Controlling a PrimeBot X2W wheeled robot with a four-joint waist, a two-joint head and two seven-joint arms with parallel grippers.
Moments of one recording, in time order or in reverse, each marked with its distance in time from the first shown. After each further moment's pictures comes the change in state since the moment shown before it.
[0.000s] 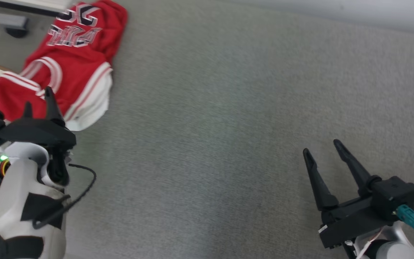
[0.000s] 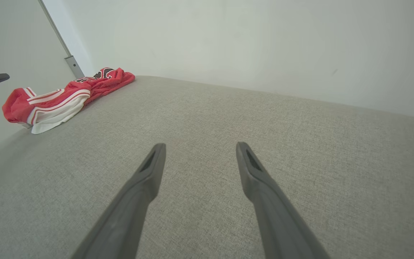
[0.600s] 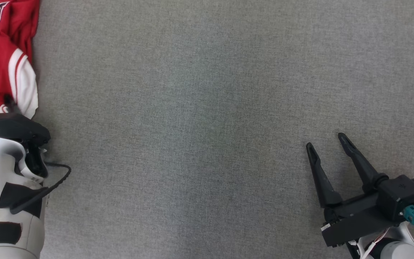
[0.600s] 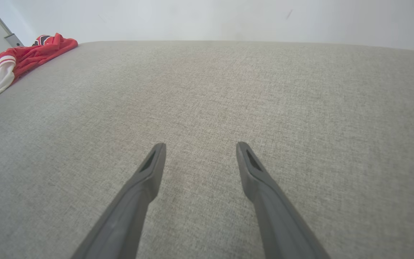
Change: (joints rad) left arm -0.123 0.078 0.001 0.227 0.006 0.091 -0.013; right arm 0.005 -0.005 -0.007 -0.073 -0.014 0.000 0.014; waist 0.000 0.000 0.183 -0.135
